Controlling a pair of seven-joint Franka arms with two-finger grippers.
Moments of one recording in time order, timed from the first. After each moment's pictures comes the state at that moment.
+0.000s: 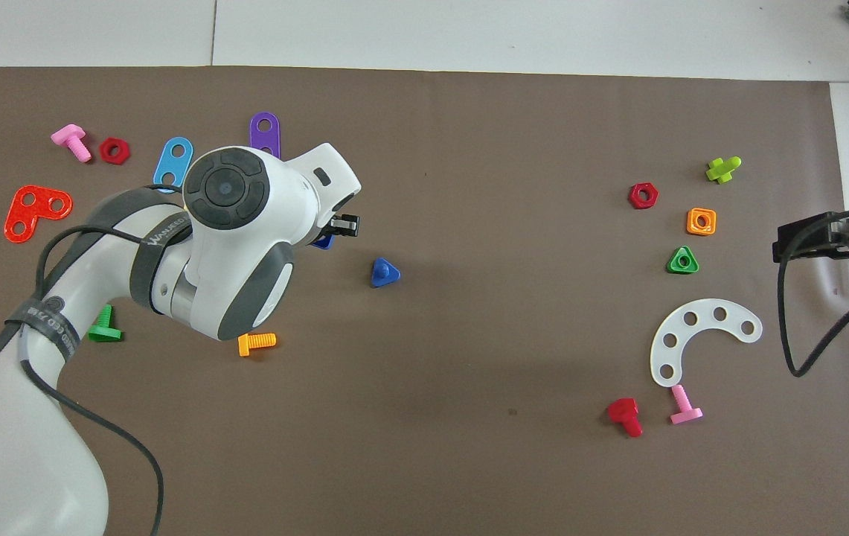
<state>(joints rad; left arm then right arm) -0.26 0.30 -0.25 -1.78 0.11 2.24 -0.33 0.05 -0.03 -0.04 -1.57 -0.03 1.52 0.08</state>
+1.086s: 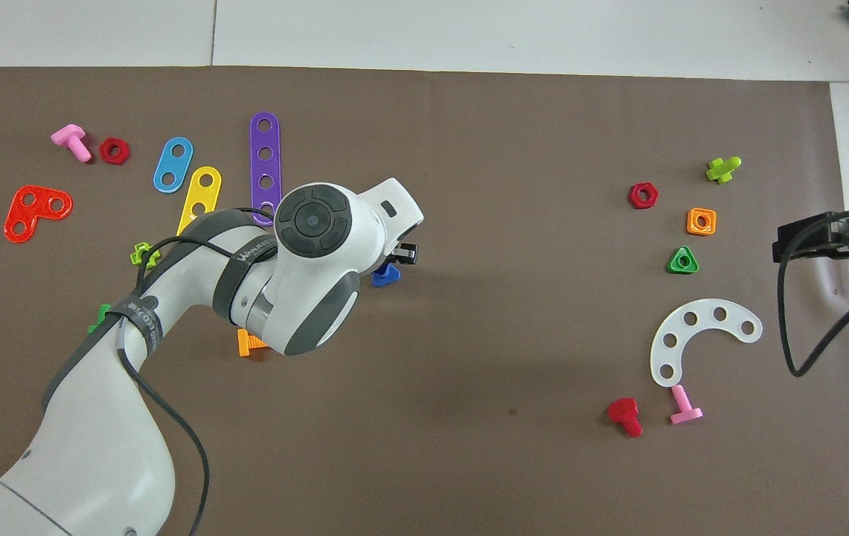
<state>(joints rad) -0.28 0.40 -0.33 -1.78 0.11 2.30 -0.43 0.05 -0.03 -0.04 -1.57 -0.03 1.52 0.08</state>
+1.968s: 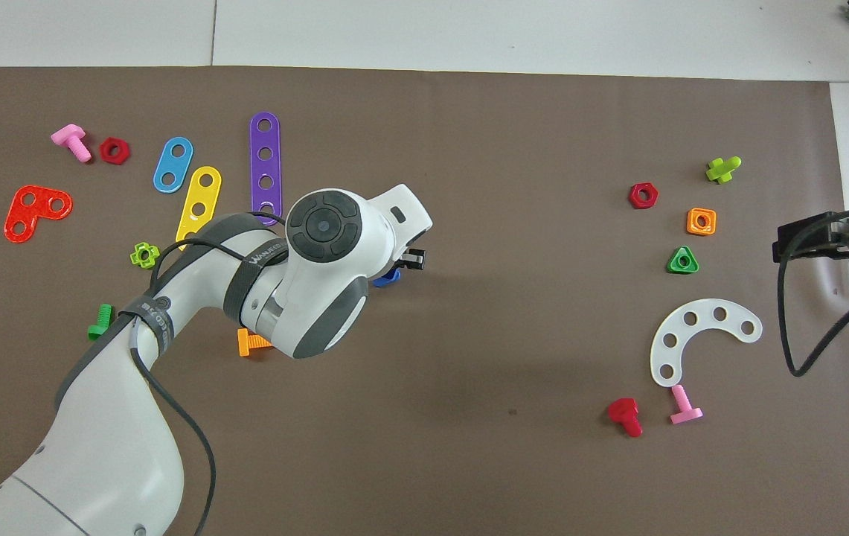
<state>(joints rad) -0.28 0.41 -0.35 -1.78 0.11 2.31 -0.43 0.05 -0.03 -0.04 -1.57 -0.03 1.52 0.08</state>
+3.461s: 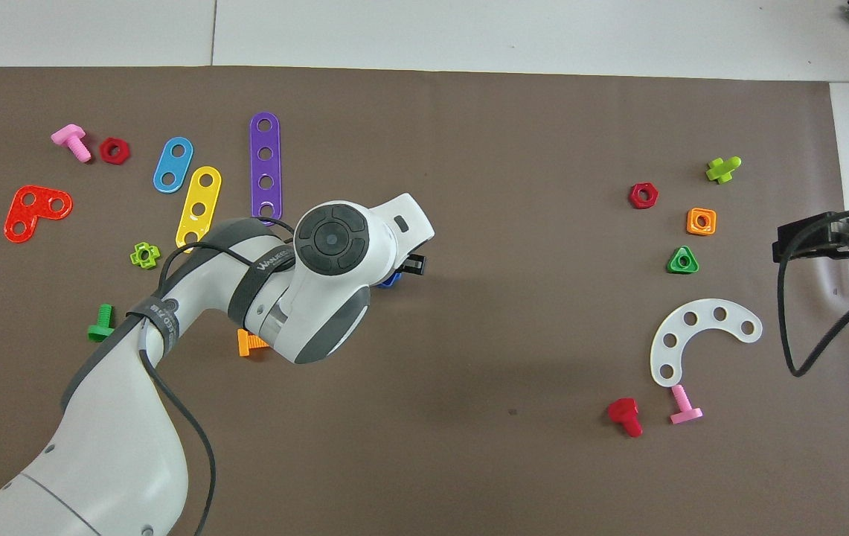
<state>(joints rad) -0.28 0.41 -0.36 -1.81 0.17 2.35 -0.43 0.05 -0.03 -0.04 -1.57 -0.03 1.52 0.08</state>
